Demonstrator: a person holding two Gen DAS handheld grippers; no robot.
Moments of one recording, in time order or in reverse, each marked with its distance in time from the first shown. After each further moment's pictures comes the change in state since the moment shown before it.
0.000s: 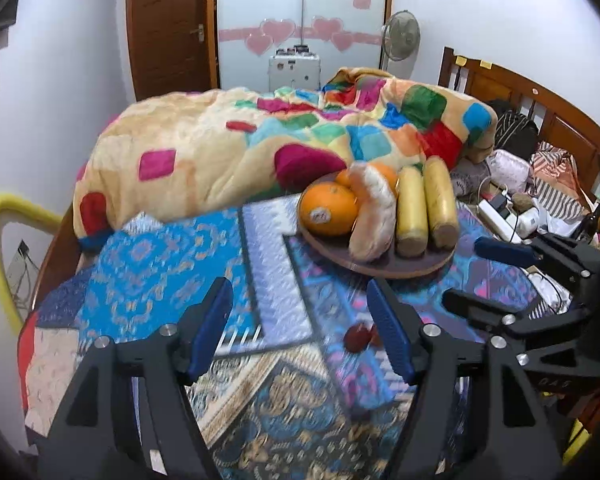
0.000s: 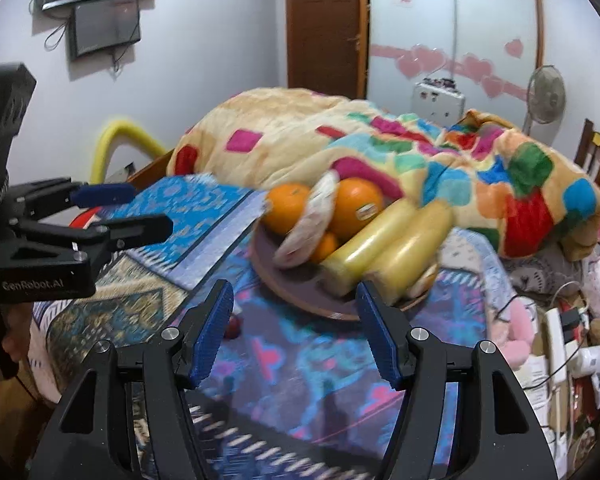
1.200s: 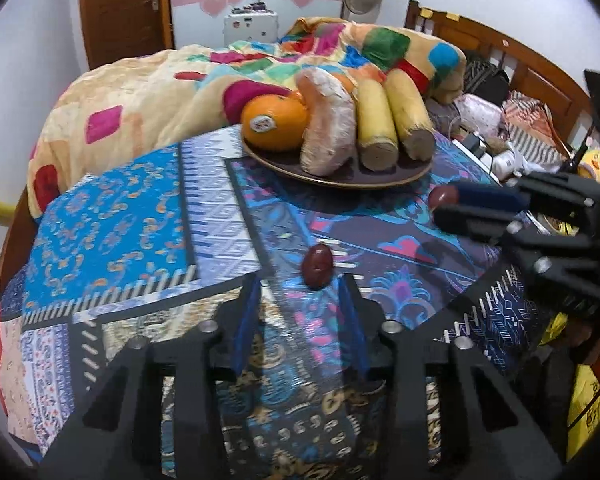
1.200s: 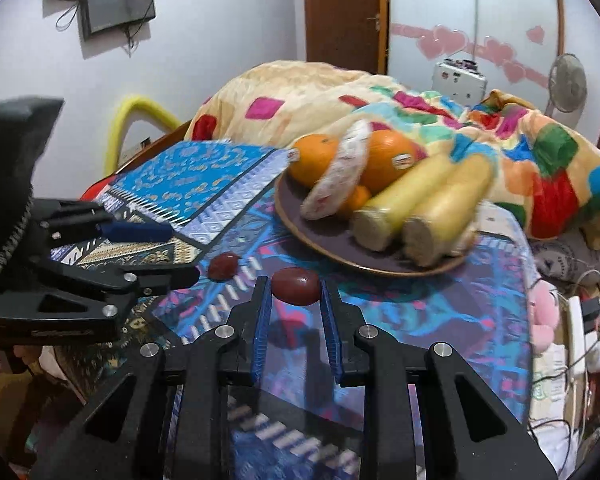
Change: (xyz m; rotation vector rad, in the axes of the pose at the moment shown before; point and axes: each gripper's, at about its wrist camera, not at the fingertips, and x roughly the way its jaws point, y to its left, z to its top) left arm 0.046 -0.025 -0.041 0.097 0.151 -0.117; right arm 0.003 -0.008 -0.022 -0.004 0.034 0.031
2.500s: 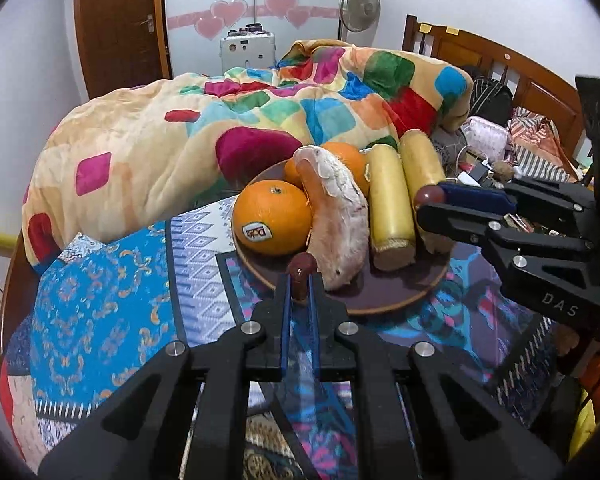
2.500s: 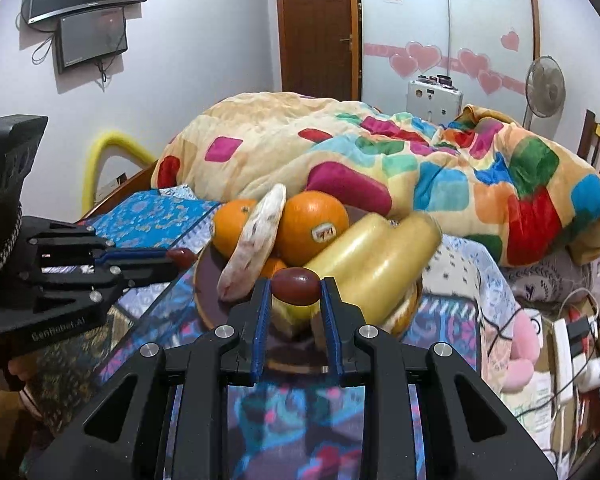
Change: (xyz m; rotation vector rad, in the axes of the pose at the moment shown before) left arm 0.022 0.003 0.072 0.026 -0.072 0.017; right arm 0.024 -0.046 0.048 0.027 -0.082 -0.045
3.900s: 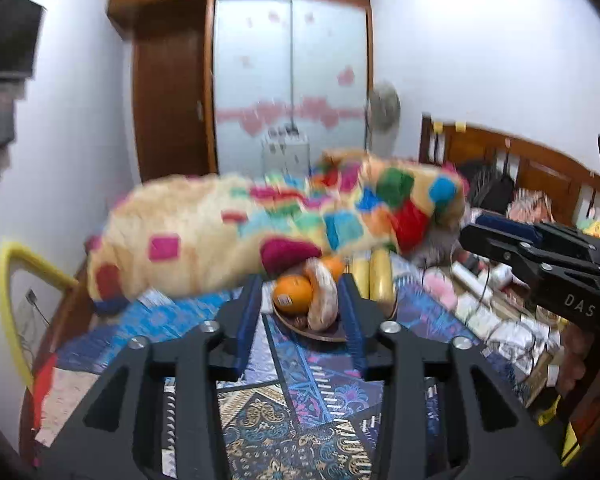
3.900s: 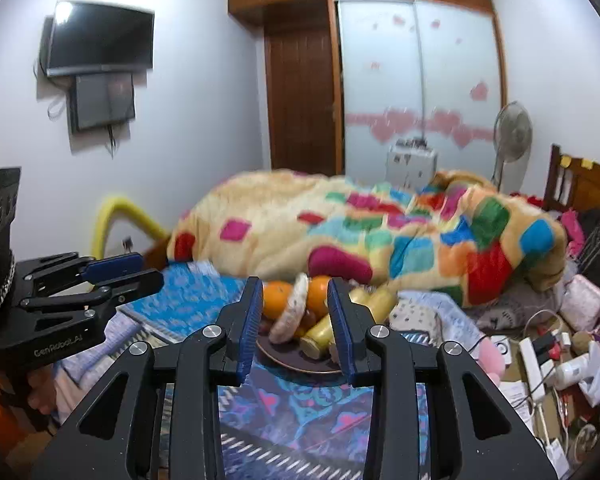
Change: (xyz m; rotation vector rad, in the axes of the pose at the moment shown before) left arm -0.199 -0.039 -0.031 -0.062 -0.415 0.137; right arm -0.171 0.052 0.009 0.057 -0.297 -0.061
